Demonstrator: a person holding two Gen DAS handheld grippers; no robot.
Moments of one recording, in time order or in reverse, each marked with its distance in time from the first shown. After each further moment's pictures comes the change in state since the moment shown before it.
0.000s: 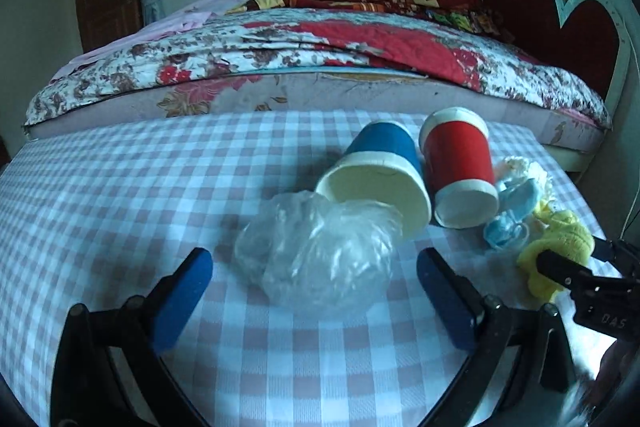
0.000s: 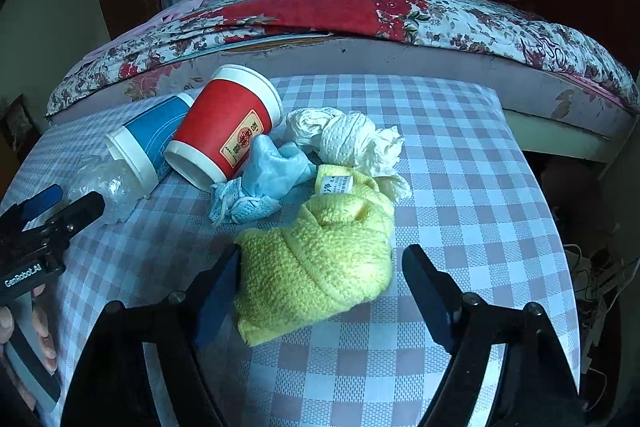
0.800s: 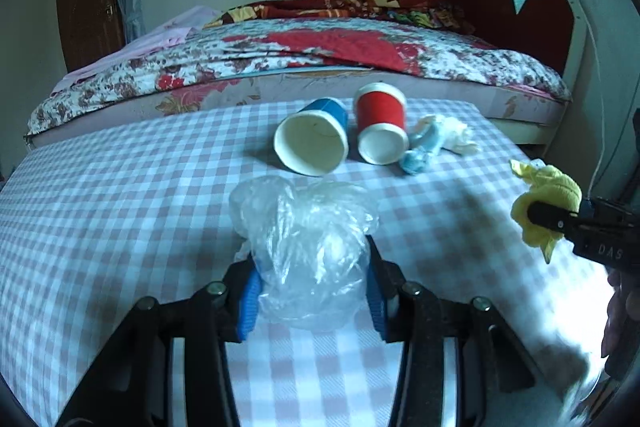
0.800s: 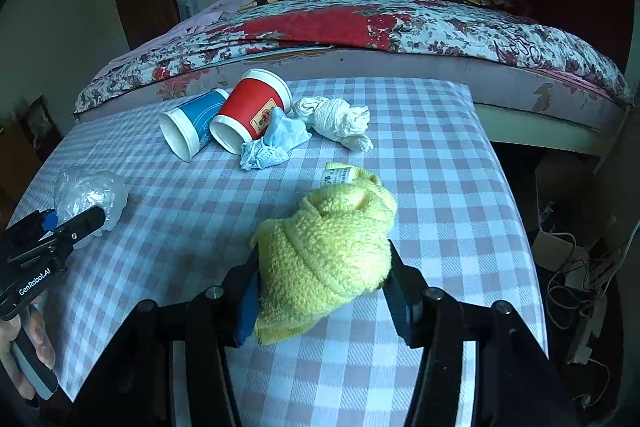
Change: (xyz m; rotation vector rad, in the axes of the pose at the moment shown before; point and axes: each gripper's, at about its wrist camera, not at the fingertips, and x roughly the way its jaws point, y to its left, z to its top) left arm -0.097 -0.022 -0.056 0.073 -0.039 -0.075; right arm -0.086 -0.021 -0.053 -0.004 -0.052 0.048
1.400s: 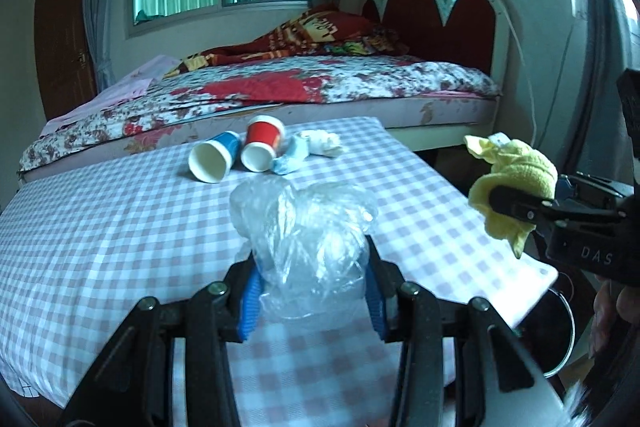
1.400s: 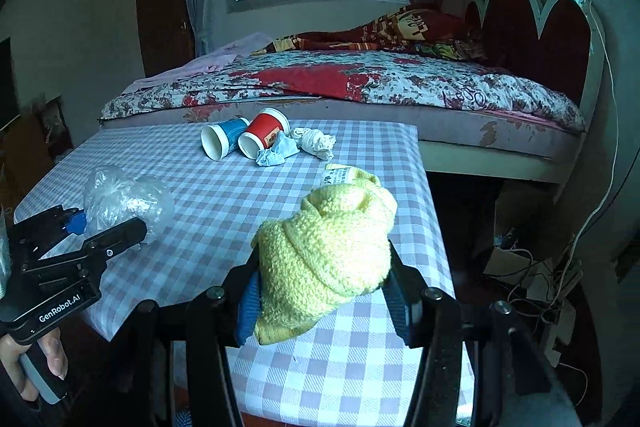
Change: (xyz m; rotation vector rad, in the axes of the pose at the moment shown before) left arm -0.103 -0.108 -0.052 0.103 -0.139 -0.102; right arm -0.148 -0.023 -0.076 -0.075 -0.196 -0.041
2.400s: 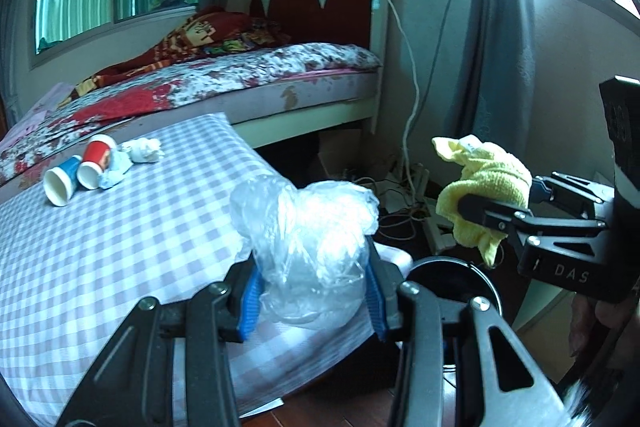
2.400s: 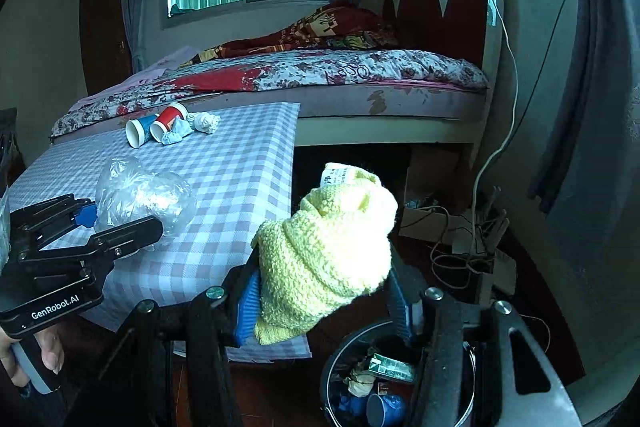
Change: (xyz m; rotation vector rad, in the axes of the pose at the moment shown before) left arm -0.004 -0.174 -0.026 0.174 0.013 -0.298; right arm -0.095 -0.125 -0.097 0.123 -0.014 -0.204
